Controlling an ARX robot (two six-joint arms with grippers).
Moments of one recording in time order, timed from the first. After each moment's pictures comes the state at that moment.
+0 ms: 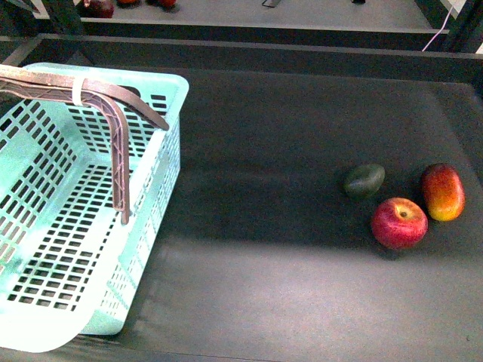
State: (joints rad) left arm 0.03 1.81 0.88 0.37 0.17 -1.20; right arm 0.00 0.01 0.02 0.00 0.00 0.00
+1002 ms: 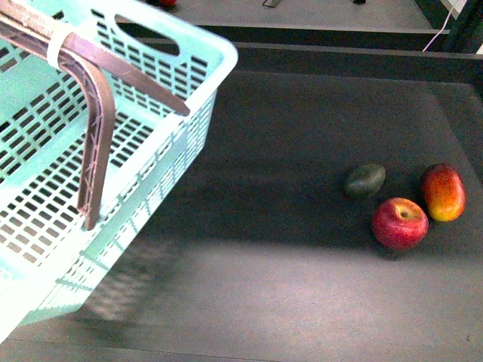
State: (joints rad) left arm -0.06 1.59 0.85 0.24 0.21 -1.16; right arm 0.00 0.01 0.02 0.00 0.00 0.00
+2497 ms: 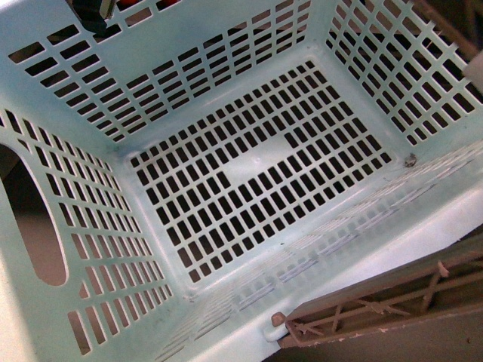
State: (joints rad) left arm -0.67 1.39 0.93 0.11 0.08 -1.11; right arm 0.02 0.30 0.15 -0.35 0.32 -0.13
